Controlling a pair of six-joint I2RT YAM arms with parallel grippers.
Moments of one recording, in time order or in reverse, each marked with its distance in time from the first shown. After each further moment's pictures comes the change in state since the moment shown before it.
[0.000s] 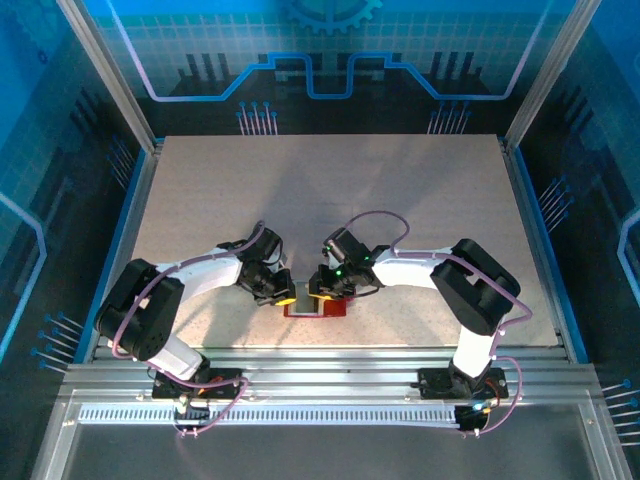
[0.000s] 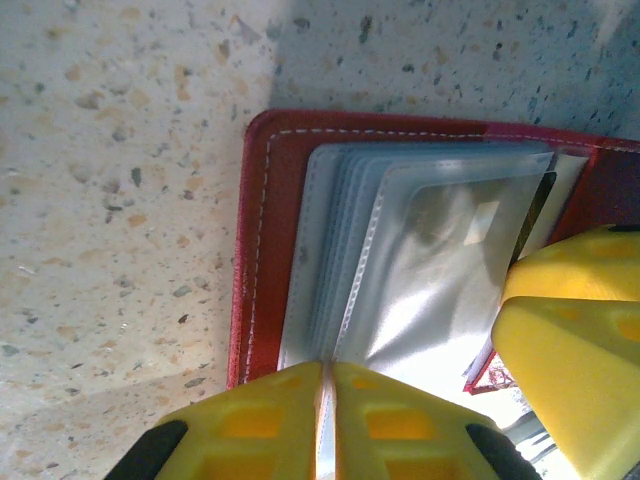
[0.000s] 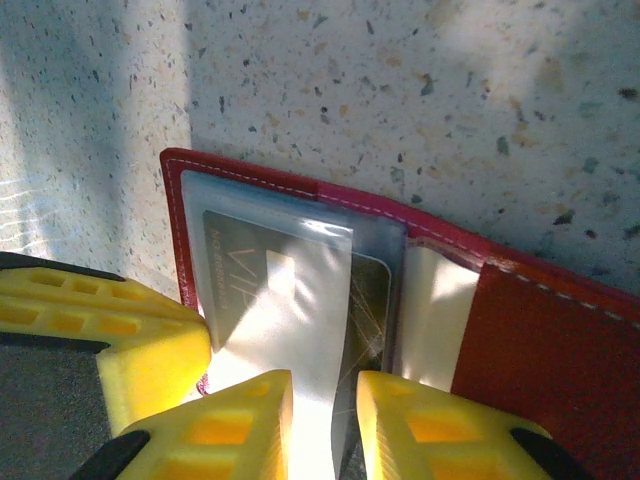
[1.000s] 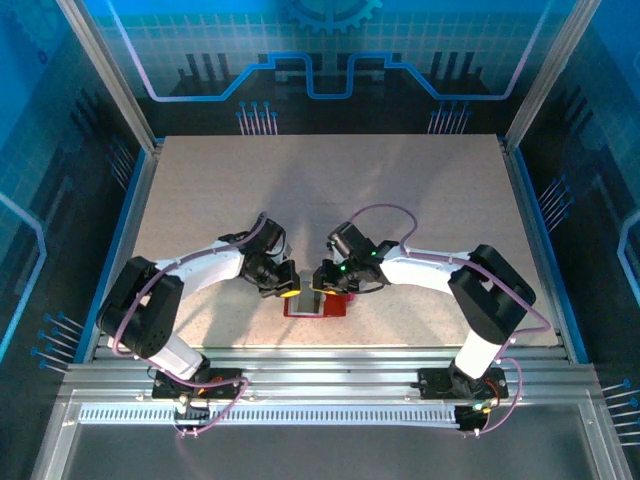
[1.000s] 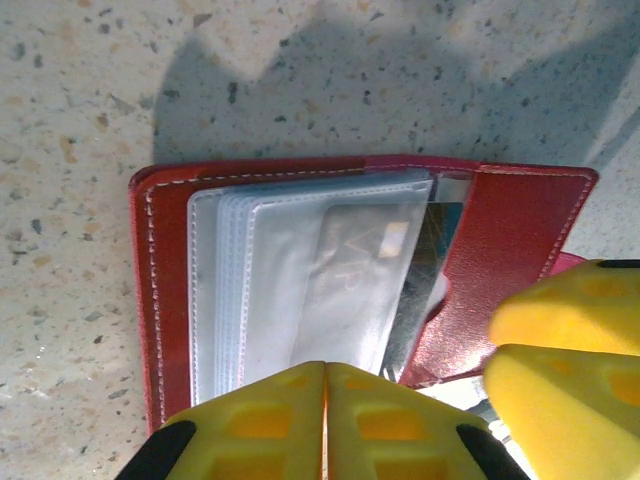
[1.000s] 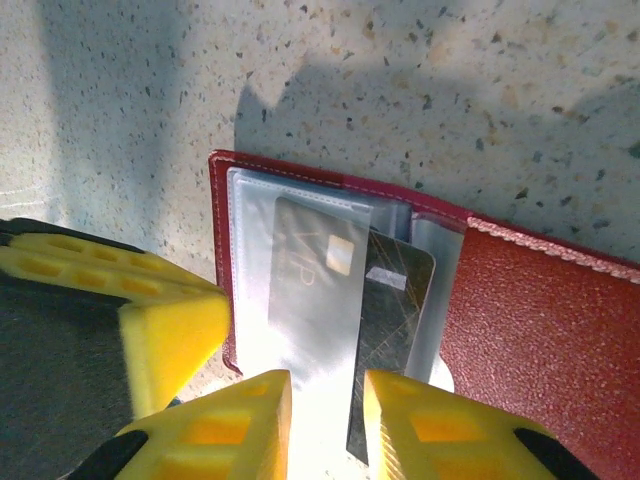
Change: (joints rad) left arm 0.000 0.023 0.080 -0.026 0.035 0.002; right arm -0.016 -0.094 0.006 -0.080 0.029 -0.018
